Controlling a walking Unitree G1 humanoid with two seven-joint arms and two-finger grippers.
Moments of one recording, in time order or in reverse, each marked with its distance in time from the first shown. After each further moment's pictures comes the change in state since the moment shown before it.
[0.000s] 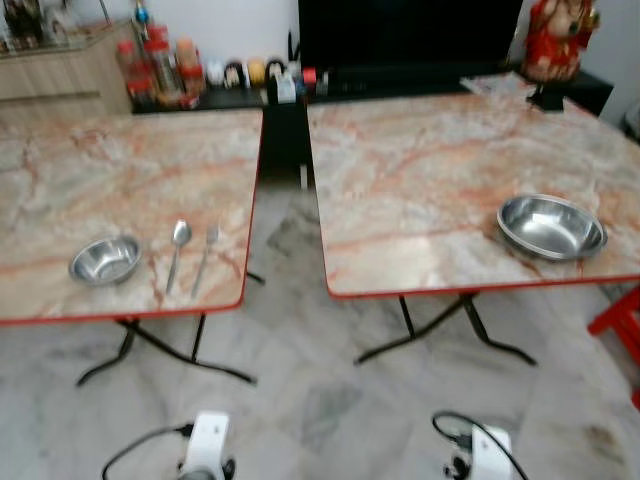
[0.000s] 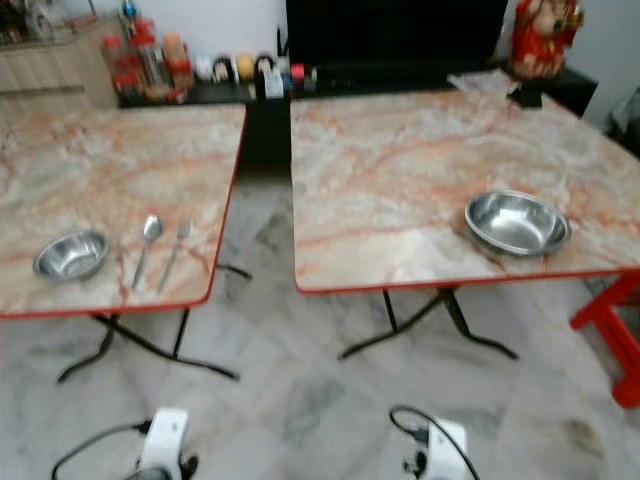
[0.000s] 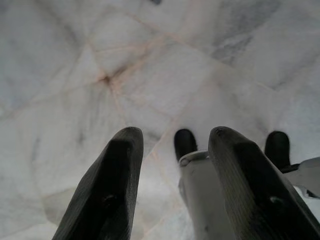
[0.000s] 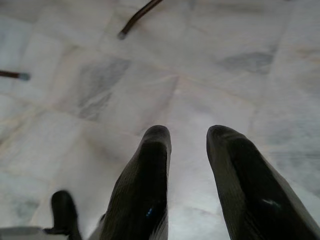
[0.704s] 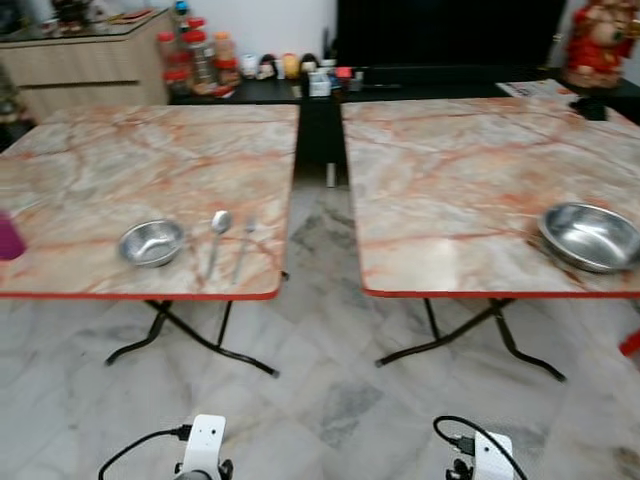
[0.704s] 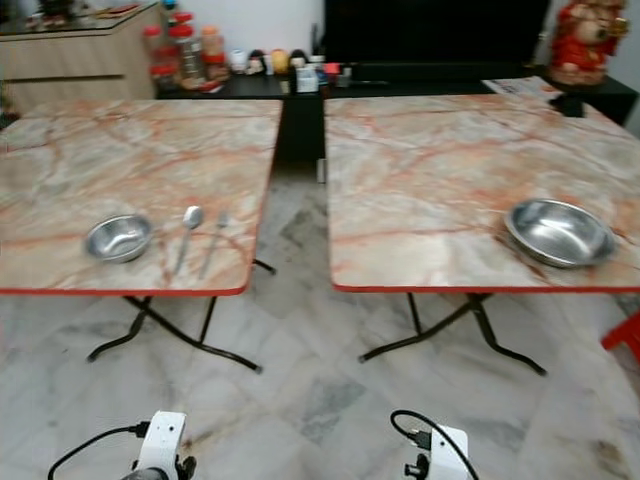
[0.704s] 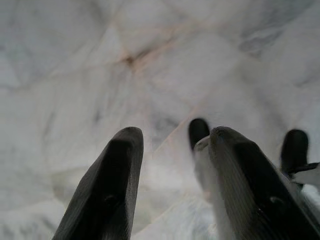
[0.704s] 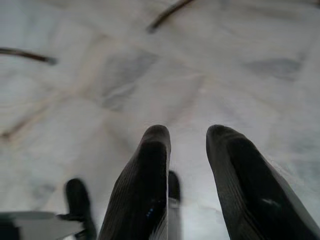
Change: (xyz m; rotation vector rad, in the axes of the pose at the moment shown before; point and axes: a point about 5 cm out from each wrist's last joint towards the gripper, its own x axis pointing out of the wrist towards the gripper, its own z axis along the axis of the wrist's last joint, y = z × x) left arm -0.001 0.005 -0.006 0.001 0.017 0.012; right arm 0.000 0.000 -0.001 -0.003 -0.002 0.006
